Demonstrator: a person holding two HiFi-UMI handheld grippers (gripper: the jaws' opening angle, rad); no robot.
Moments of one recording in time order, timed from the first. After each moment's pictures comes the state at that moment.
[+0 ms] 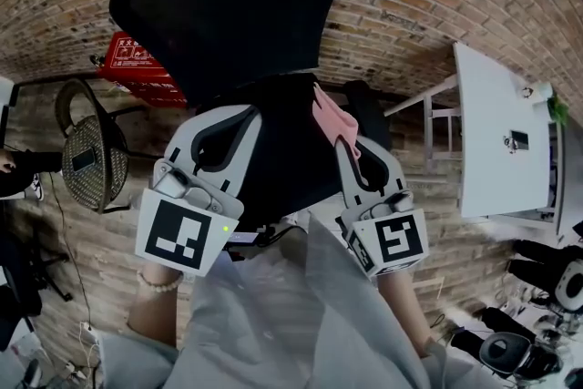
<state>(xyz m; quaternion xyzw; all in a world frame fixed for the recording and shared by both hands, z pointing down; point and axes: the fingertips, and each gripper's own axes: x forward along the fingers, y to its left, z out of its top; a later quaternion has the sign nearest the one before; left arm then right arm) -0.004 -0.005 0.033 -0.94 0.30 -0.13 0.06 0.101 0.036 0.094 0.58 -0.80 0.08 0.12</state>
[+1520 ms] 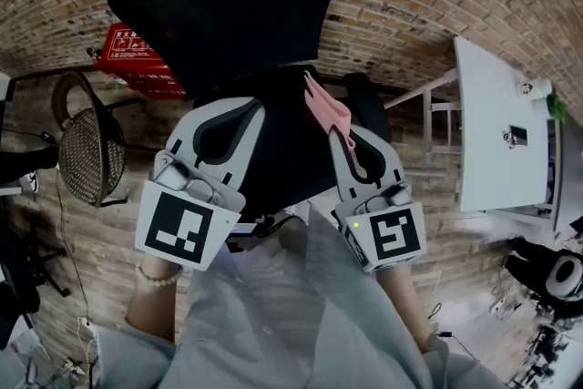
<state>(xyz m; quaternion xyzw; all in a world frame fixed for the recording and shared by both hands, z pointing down) -0.006 -0.004 0.037 -0.95 0.29 -0.13 0.05 0.082 0.031 0.086 0.57 -0.81 0.06 0.13</state>
